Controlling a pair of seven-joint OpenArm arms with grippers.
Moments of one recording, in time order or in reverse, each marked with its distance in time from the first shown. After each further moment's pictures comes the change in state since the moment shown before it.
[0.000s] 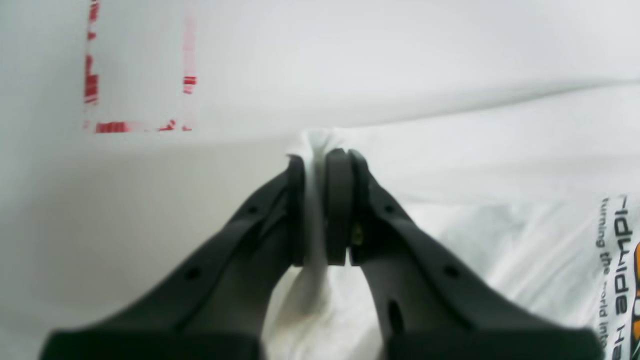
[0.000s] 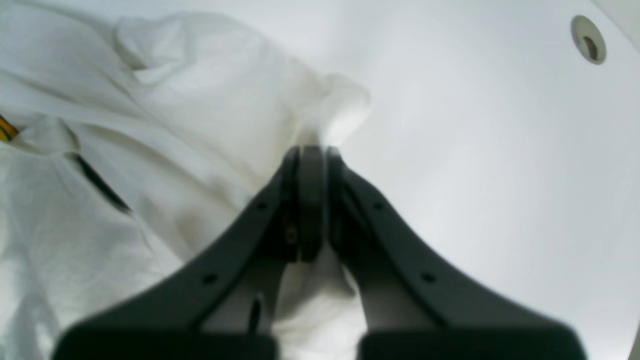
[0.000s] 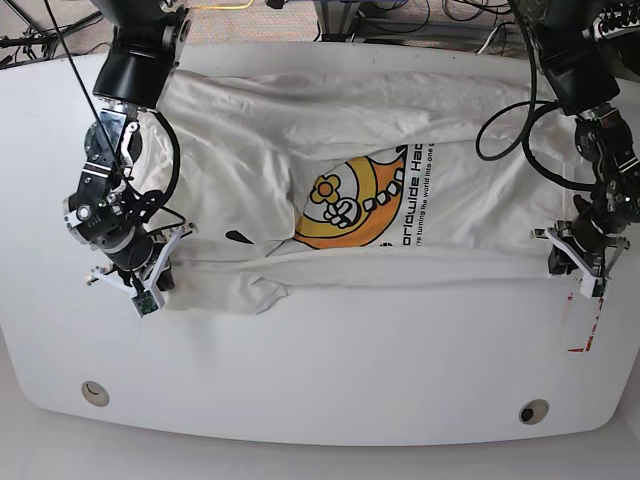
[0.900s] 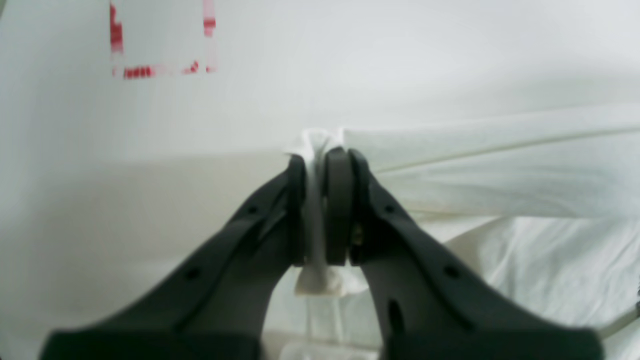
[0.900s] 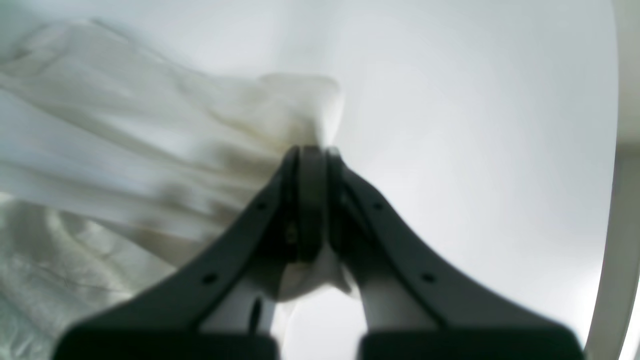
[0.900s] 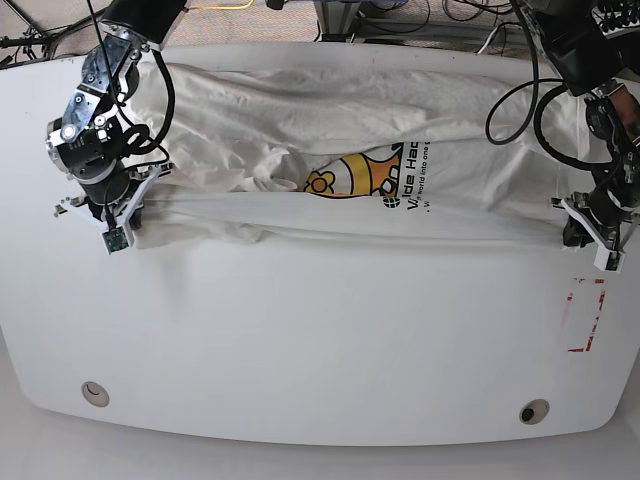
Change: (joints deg) left arm 4.4 0.2 -8.6 4.2 -0.3 -8.1 5.7; right arm -14.9 -4.2 11.3 19.1 1.3 0.2 -9.7
